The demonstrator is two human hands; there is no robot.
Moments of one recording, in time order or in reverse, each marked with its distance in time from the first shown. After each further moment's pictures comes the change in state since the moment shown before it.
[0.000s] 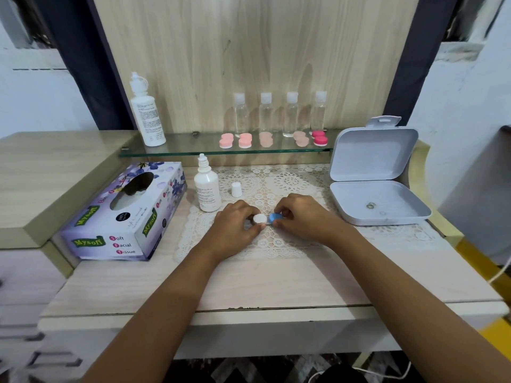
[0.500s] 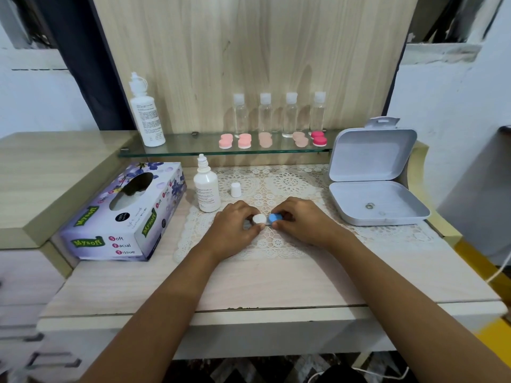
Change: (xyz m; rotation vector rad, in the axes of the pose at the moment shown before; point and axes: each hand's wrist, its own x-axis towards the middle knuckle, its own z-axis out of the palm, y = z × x) left_hand 0.000 0.001 -0.001 -0.002 -0.009 -0.007; right_hand -0.004 0.005 0.008 0.061 0.035 -0.043
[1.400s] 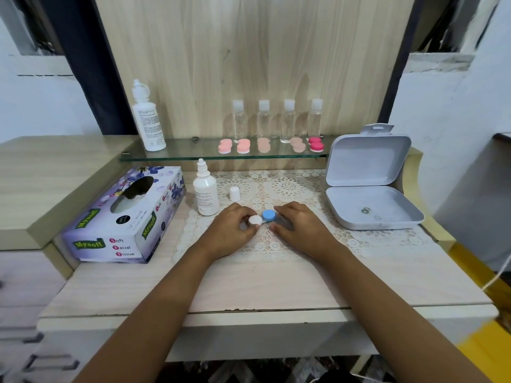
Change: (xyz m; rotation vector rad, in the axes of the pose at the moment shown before) left_hand -0.001 0.008 -0.009 -0.079 -0.028 -0.081; right_hand -0.010 0.009 0.018 0.021 0.176 0.035
